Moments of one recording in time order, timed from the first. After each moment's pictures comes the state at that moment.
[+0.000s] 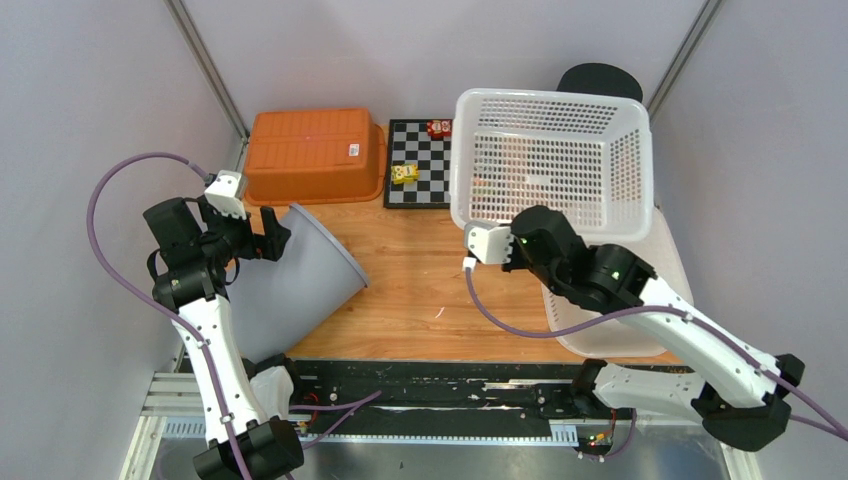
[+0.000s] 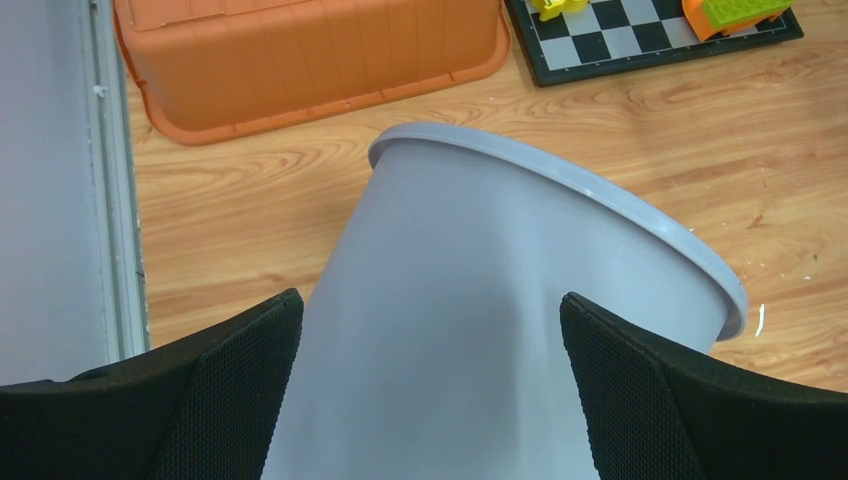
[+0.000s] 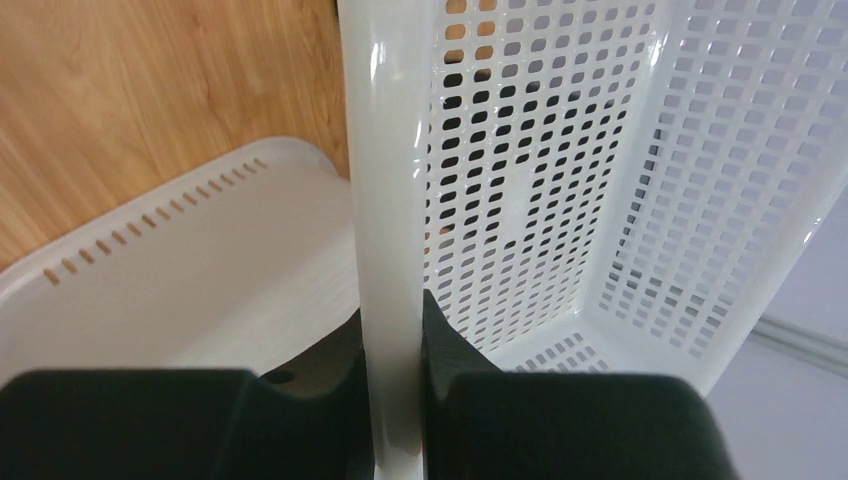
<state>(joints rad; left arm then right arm) 0.49 0.85 1.02 -0.73 0.69 0.30 0.92 0.99 1.23 -0.92 0.51 -0.94</state>
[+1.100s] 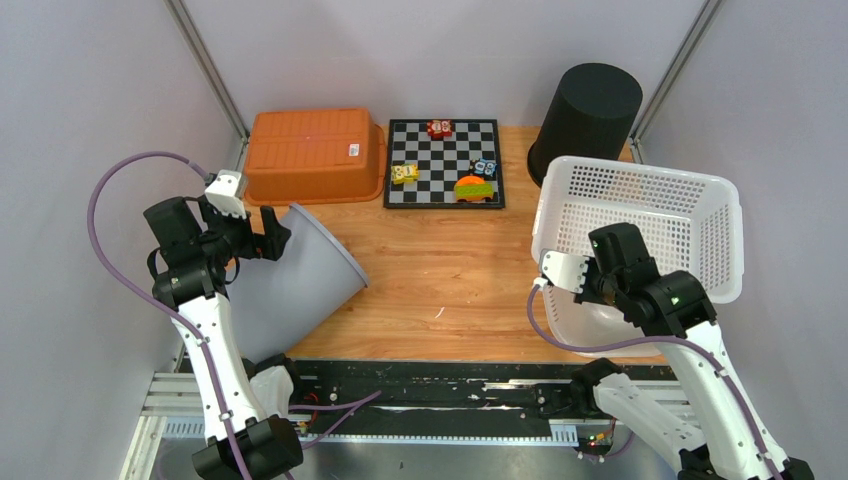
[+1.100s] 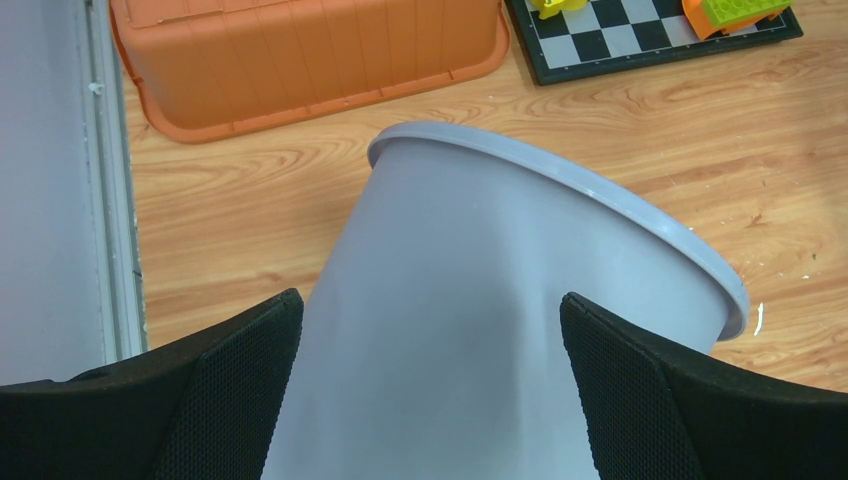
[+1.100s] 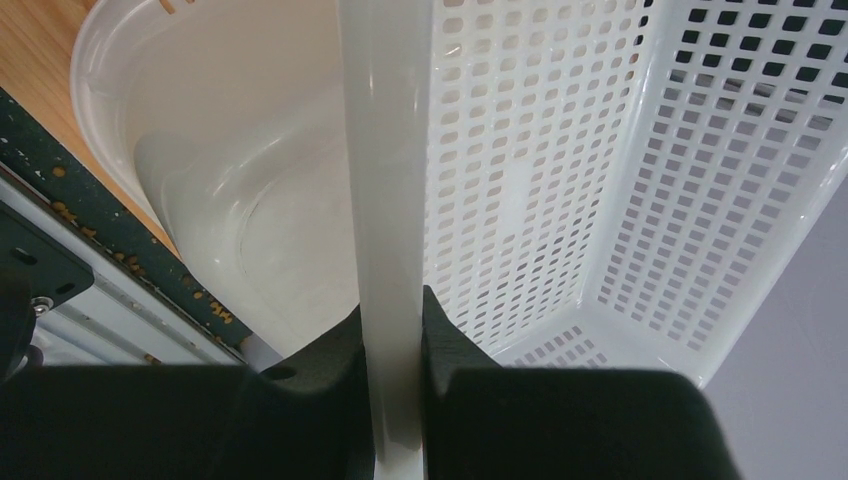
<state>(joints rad) 0.49 0.85 1.02 -0.73 0.69 0.30 0.42 0.76 1.11 -1.31 0.26 -1.05</state>
